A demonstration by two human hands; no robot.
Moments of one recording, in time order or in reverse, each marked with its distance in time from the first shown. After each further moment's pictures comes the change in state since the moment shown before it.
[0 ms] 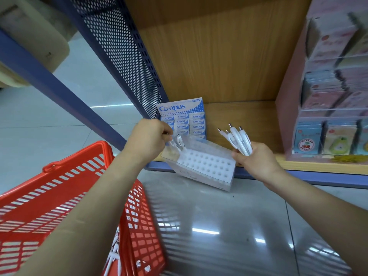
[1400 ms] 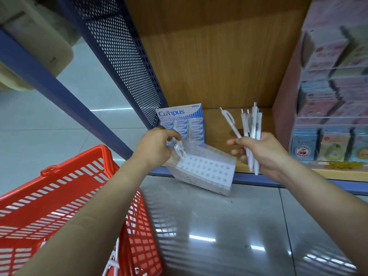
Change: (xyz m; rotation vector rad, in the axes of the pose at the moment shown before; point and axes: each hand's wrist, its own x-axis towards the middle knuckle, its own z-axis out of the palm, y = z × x) left_hand 0.006 -0.007 0.027 -0.080 -0.043 0.016; right_hand -0.003 -0.049 -0.027 0.596 -0.138 0.165
